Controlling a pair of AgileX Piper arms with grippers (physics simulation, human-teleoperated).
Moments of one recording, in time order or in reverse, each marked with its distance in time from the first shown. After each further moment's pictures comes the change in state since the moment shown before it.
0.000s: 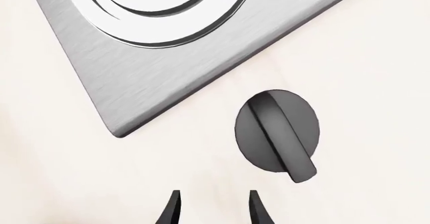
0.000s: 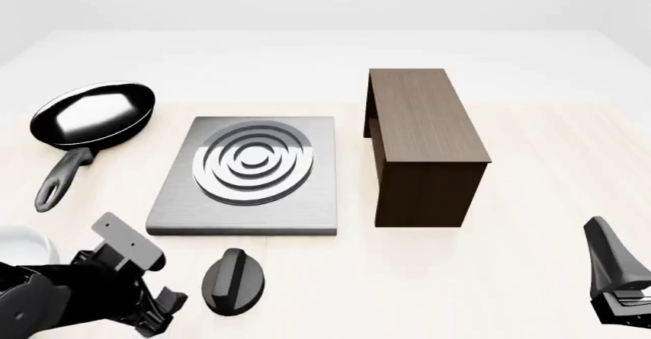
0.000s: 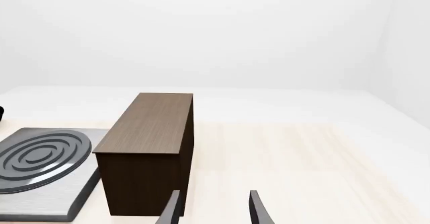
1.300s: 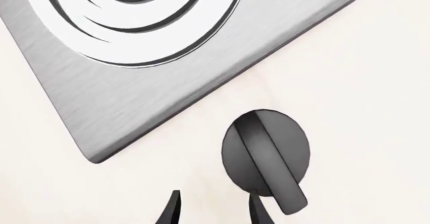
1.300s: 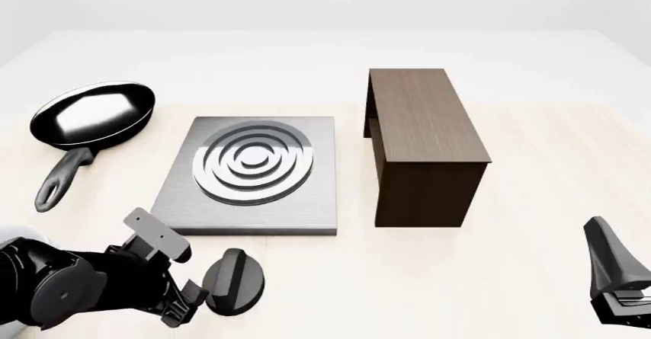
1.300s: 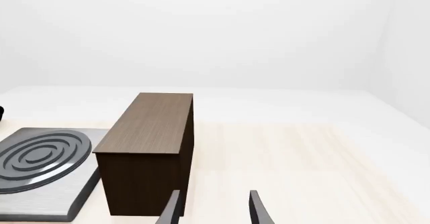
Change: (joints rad) left arm -0.068 0.170 -0.058 -0.073 -0.063; right arm 0.000 0.000 0.000 0.000 -0.001
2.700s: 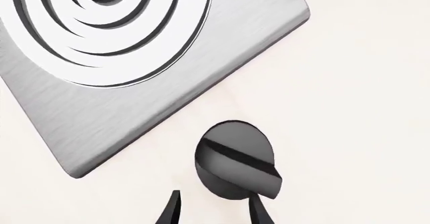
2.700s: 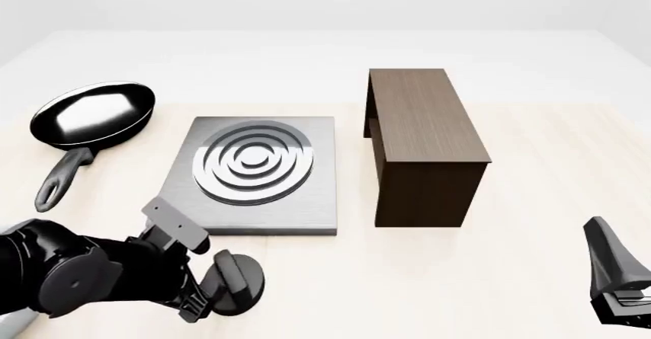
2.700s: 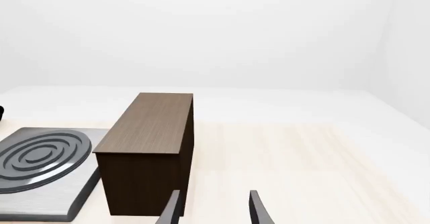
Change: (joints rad) left arm -0.122 -0.028 -0.087 0.118 -0.096; right arm 0.001 0.000 0.000 0.000 -0.001
